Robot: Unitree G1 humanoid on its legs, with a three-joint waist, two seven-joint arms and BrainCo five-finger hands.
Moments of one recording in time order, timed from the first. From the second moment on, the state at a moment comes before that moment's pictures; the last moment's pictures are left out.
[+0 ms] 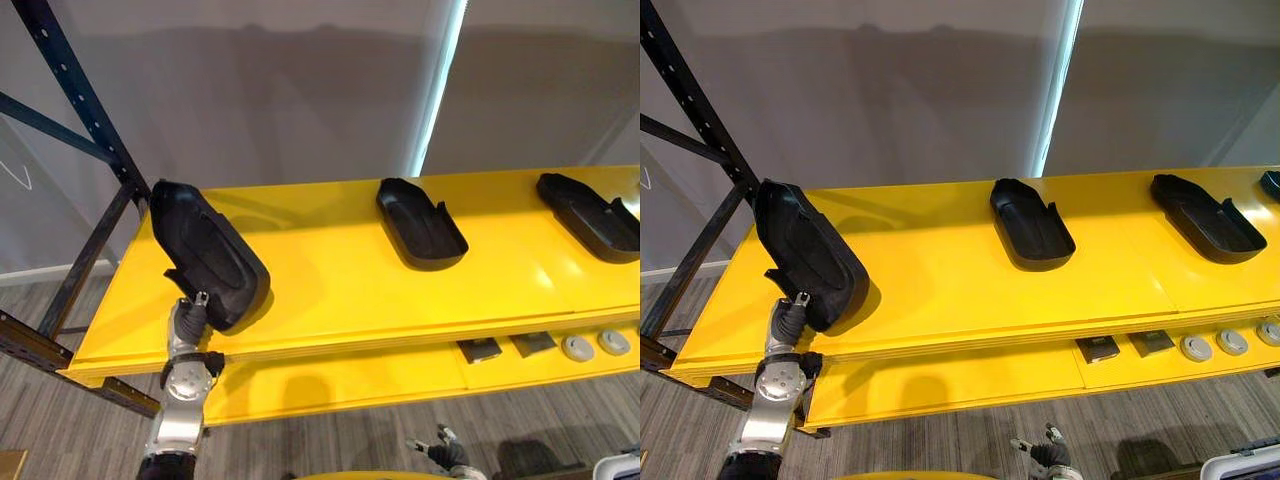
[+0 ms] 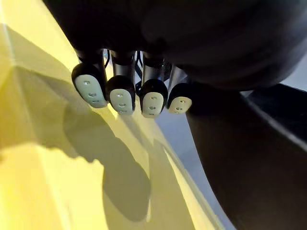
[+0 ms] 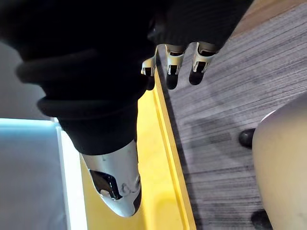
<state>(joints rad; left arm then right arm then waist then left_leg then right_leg) 0.01 0.27 0.13 0.23 0.33 0.05 0.28 0.20 -0.02 -0.10 0.85 0.03 -0.06 -0.10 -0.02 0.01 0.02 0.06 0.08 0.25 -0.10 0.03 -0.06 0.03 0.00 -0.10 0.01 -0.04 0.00</state>
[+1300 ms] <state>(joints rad) -0.28 0.32 0.08 0.42 0.42 0.08 0.29 0.12 -0.02 -0.10 0.90 0.00 -0.06 -0.08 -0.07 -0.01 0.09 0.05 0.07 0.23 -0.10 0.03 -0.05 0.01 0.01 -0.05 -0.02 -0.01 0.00</state>
